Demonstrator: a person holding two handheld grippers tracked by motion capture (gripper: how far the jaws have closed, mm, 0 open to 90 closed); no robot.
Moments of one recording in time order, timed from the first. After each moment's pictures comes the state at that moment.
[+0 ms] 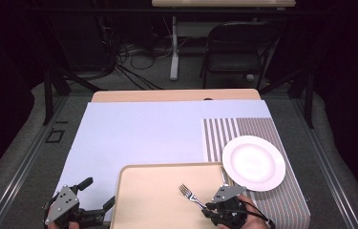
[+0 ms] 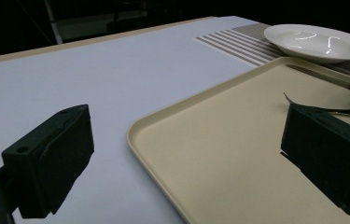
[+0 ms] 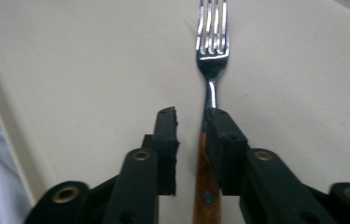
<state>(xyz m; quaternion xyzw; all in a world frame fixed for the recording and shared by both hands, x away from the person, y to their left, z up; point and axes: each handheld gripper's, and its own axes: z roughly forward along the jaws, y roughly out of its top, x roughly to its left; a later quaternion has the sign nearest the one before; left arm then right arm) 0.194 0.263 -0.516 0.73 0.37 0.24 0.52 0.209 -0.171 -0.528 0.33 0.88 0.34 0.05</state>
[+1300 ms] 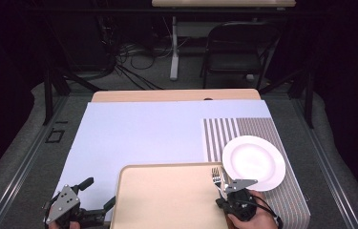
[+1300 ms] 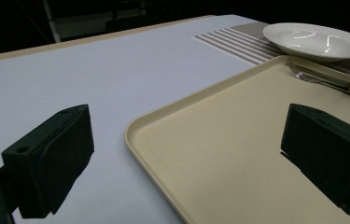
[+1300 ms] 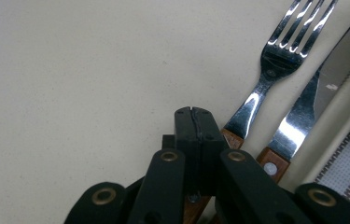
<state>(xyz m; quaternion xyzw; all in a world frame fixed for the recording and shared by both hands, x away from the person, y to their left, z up) 0.195 0.263 -0.516 0.74 0.37 0.24 0.52 0.228 -0.203 -0.540 0.40 0.86 0.32 0.07</state>
